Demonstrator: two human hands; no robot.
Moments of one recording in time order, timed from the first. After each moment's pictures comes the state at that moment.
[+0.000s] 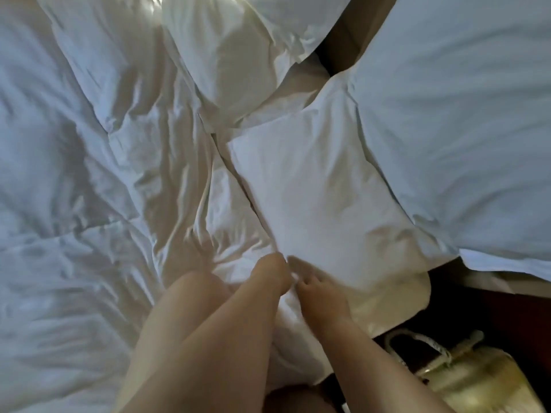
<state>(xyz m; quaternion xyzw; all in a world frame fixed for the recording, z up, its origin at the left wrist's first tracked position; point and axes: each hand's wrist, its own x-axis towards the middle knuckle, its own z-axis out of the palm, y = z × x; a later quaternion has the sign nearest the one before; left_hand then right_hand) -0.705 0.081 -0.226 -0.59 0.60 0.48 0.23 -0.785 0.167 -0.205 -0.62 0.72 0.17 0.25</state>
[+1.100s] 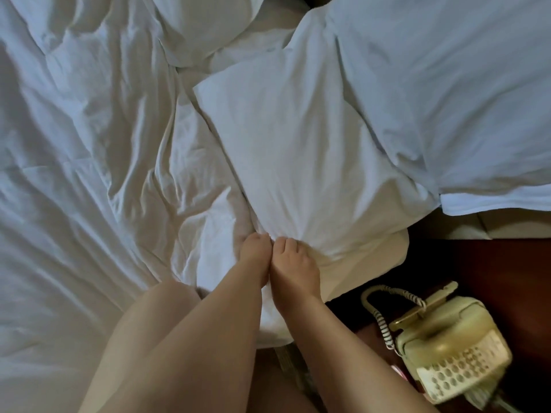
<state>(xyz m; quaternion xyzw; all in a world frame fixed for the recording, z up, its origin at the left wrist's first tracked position) -0.716 0.162 -0.268 -0.71 0.24 0.66 -0.06 -0.761 0.228 -0.244 -0.60 0.79 0.08 0.13</state>
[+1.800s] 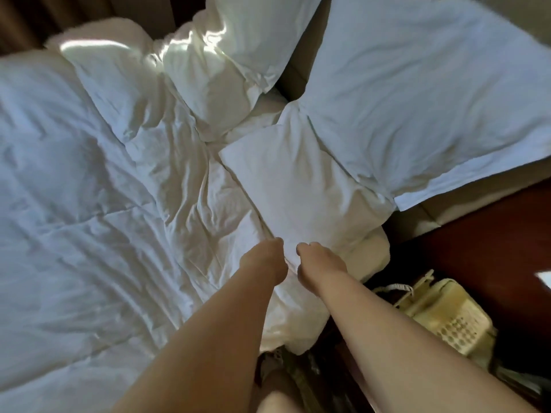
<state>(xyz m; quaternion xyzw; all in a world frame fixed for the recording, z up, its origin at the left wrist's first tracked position) -0.649 0.189 -0.119 -0.50 0.78 0.34 0.19 -0.748 0.250 -0.116 -0.51 0.81 0.10 0.28</state>
